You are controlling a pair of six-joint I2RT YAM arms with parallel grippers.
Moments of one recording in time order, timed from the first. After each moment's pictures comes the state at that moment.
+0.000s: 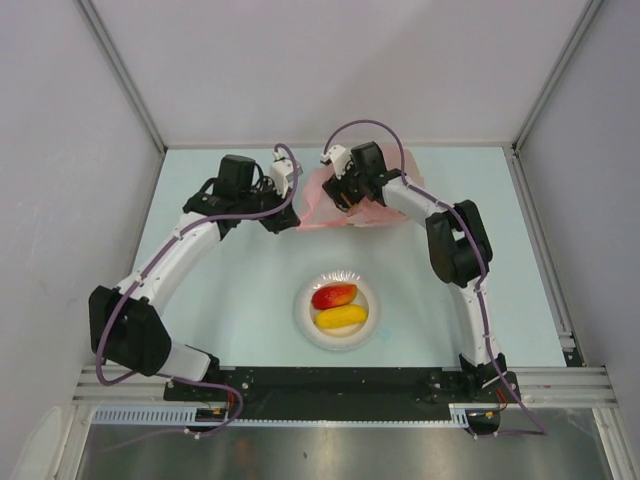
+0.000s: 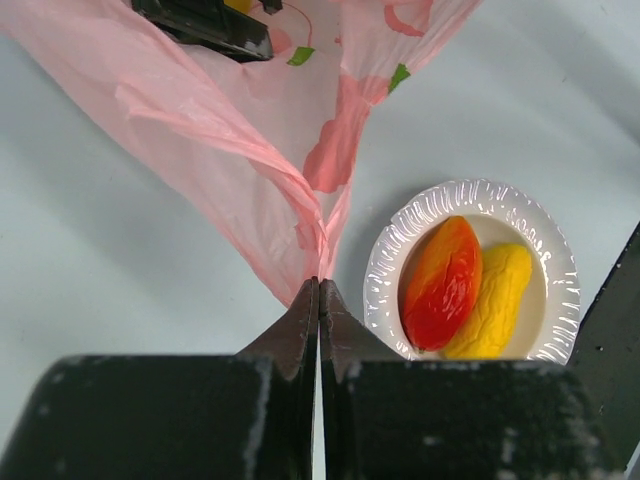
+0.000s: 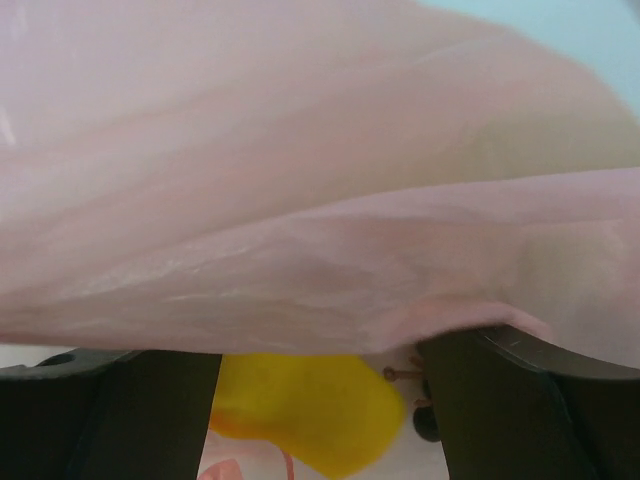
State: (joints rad) left arm -0.35 1.43 1.25 -0.54 0.56 0.19; right arm 0.48 2.24 1.79 -0.23 -0.23 -0.37
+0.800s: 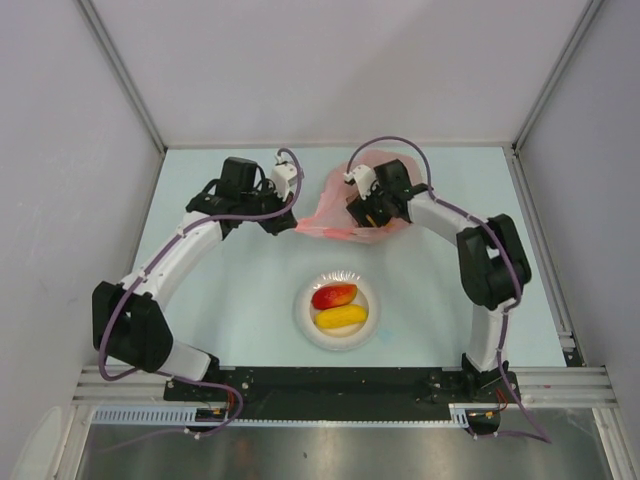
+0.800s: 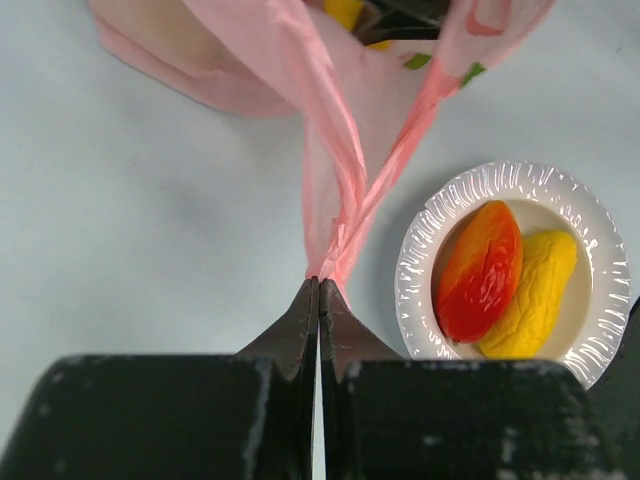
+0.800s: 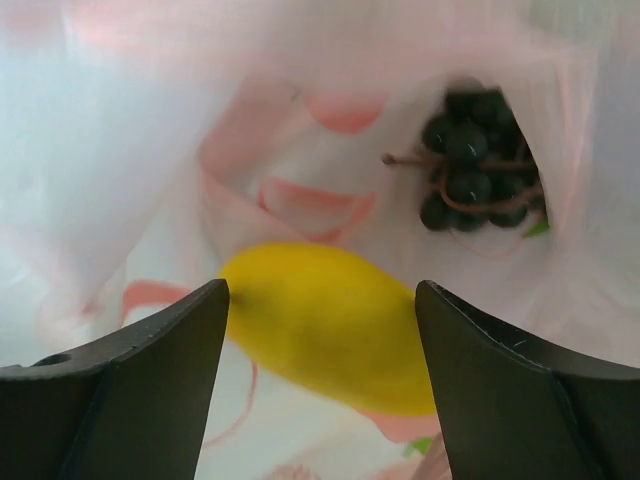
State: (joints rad) left arm -0.35 1.45 1.24 -0.55 0.51 0.25; right arm 0.45 1.98 1.45 -0.34 -0.18 -0.39
